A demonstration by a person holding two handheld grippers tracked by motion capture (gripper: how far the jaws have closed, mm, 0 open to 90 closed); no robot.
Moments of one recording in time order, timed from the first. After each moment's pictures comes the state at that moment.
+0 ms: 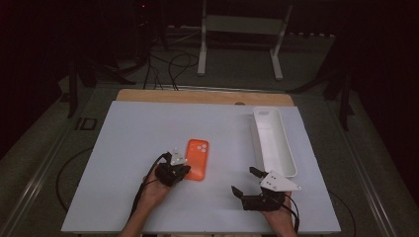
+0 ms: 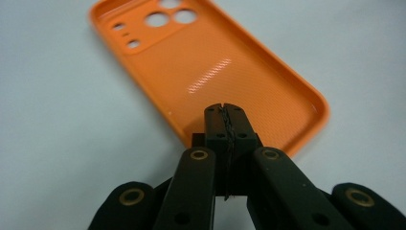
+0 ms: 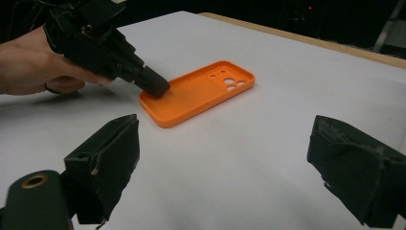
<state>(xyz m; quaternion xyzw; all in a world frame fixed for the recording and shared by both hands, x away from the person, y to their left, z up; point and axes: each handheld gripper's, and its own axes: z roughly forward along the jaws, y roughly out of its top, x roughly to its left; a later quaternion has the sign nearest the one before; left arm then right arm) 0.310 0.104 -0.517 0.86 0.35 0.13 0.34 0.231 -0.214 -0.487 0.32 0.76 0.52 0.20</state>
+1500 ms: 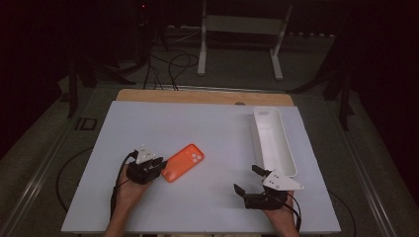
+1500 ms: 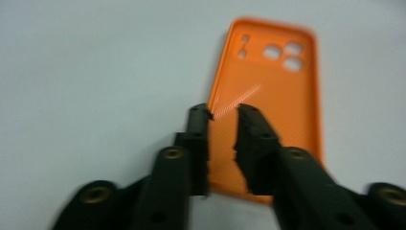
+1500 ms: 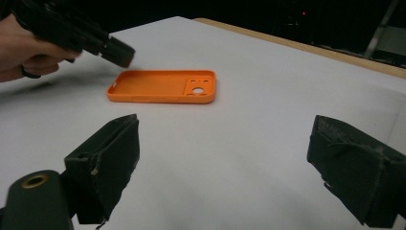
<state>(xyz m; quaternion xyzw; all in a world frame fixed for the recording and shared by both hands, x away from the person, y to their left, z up) 0.299 0.182 -0.502 0.79 0.41 0.18 0.41 0.232 -0.219 -0.483 0.32 0.76 0.53 0.21</state>
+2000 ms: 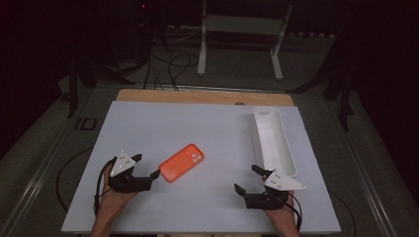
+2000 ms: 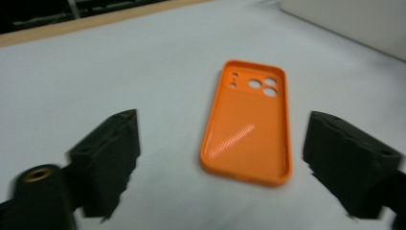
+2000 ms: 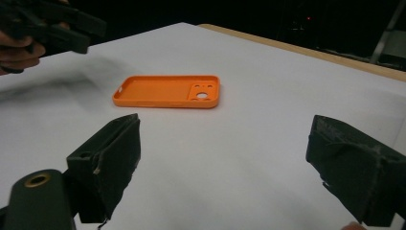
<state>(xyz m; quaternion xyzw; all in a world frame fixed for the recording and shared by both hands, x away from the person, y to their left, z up) 0.263 0.215 -0.486 0.77 0.39 0.21 0.45 0.232 -0.222 -0.482 0.32 0.75 0.54 0.20</state>
